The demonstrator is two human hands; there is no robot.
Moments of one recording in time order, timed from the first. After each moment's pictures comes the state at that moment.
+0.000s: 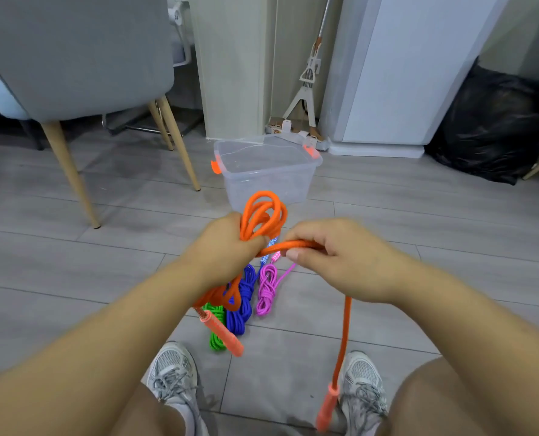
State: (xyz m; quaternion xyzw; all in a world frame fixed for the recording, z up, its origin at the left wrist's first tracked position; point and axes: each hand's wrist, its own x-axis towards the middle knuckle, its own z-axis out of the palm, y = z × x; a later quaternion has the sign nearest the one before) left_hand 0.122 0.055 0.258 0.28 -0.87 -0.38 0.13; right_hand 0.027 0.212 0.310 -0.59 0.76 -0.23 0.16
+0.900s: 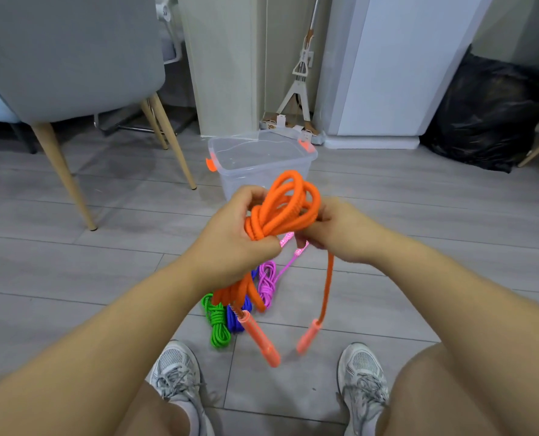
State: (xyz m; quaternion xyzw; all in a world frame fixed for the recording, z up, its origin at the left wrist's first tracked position) left_hand 0.131 0.079 0.279 0.14 -0.80 -0.55 0.20; right_hand -0.004 0.192 0.292 -0.49 0.75 -0.37 0.25
